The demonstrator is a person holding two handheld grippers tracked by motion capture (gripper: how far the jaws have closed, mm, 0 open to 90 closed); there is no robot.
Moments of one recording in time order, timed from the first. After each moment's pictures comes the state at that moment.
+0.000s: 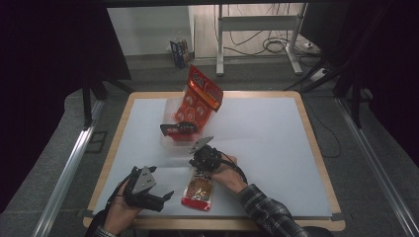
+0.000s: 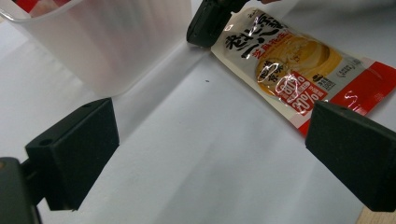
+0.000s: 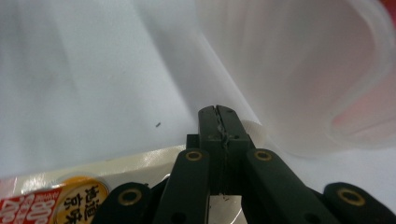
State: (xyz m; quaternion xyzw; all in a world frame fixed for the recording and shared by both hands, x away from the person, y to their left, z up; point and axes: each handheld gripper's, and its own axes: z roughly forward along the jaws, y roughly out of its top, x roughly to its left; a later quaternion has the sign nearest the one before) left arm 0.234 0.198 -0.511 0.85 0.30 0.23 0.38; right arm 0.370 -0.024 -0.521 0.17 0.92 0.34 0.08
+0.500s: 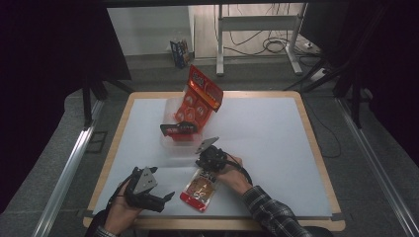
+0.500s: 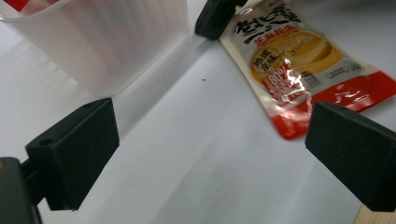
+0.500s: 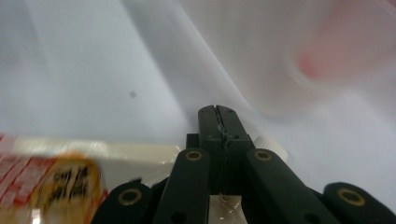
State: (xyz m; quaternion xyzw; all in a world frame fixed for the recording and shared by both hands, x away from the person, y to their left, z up) left arm 0.234 0.196 -0.512 0.85 0.29 0.22 0.37; right arm 0.374 -0.041 -0.528 0.19 0.92 0.32 0.09
